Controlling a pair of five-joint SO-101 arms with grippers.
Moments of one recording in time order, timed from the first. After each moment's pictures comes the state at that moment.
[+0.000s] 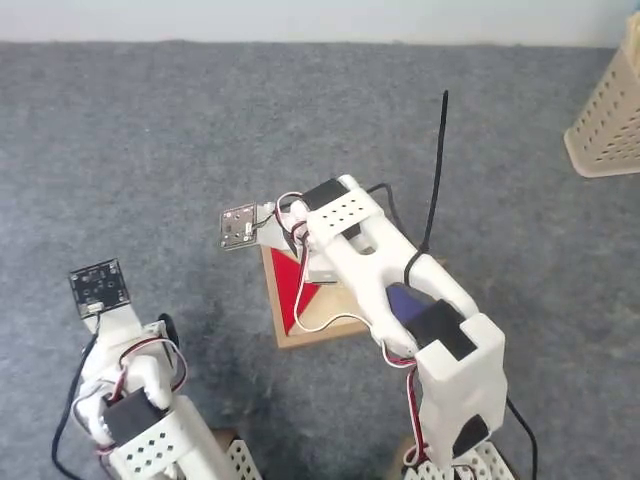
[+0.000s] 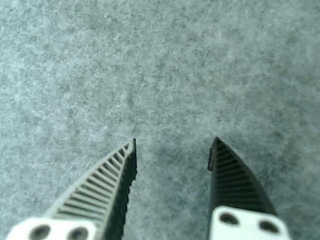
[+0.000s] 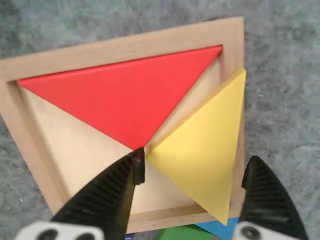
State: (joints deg) left arm -40.4 -103.8 97.6 72.2 -7.3; right arm -38.0 21.6 1.2 69.5 58.7
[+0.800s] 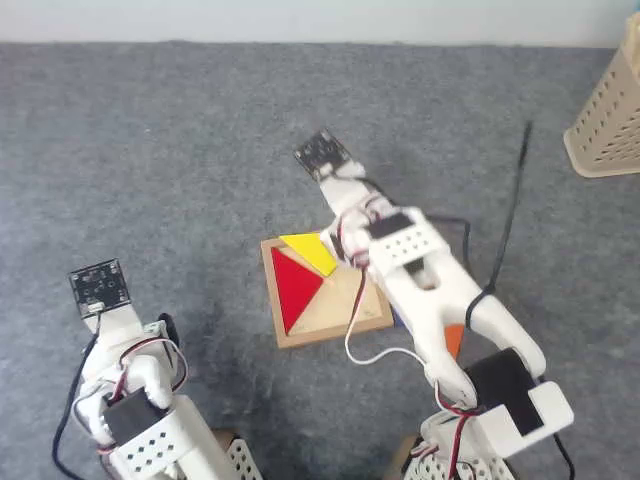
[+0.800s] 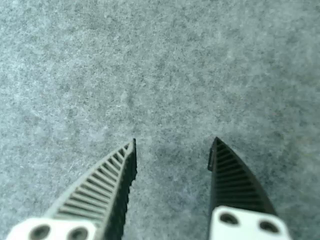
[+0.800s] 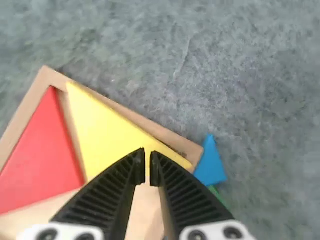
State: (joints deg) left arm -40.4 -103.8 97.6 72.2 -7.3; right arm -29.5 -1.6 34.6 33.3 13.2
